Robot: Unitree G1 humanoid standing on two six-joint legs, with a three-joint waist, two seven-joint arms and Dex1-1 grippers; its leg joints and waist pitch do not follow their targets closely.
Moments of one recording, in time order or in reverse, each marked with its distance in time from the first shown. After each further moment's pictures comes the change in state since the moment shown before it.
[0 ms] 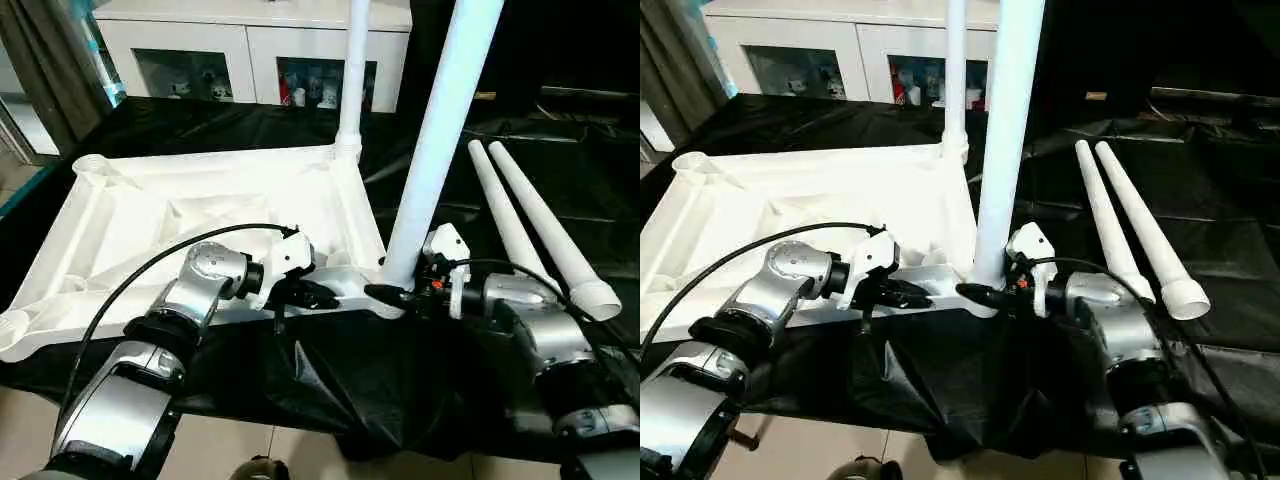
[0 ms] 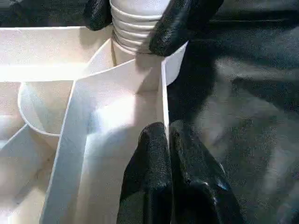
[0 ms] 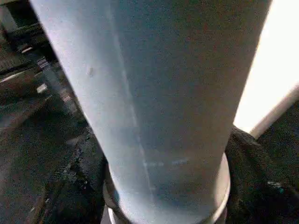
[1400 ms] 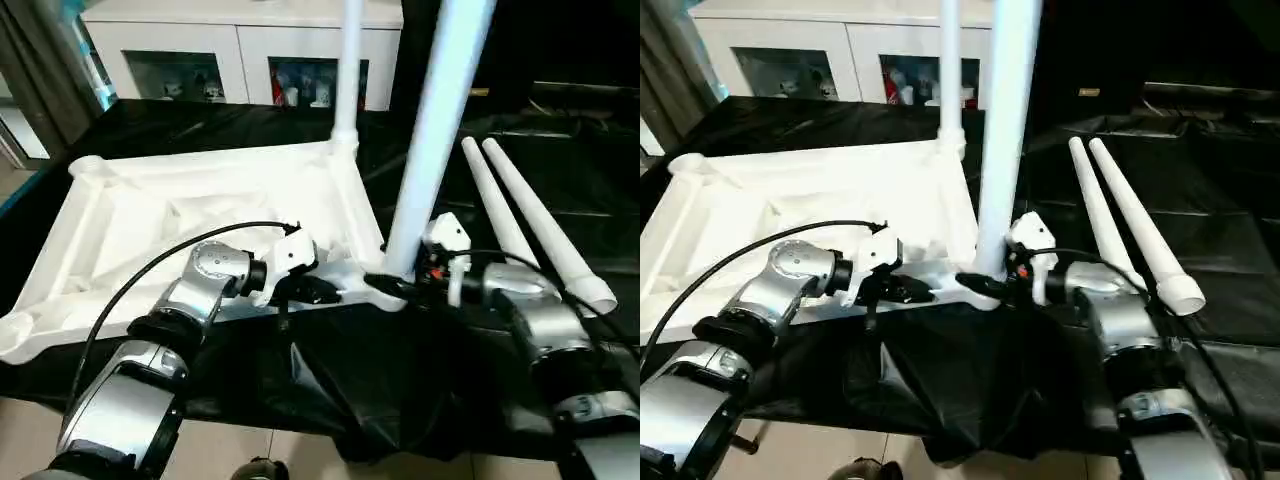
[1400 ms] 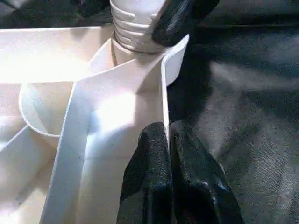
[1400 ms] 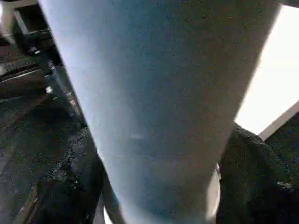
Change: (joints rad) left arm 0.000 0.011 0.013 -0.001 0.002 -0.008 -0.034; right arm -0.058 -0.049 0.016 0.046 -0.009 -0.052 0.134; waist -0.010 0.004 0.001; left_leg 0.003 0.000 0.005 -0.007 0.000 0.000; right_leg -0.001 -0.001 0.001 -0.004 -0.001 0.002
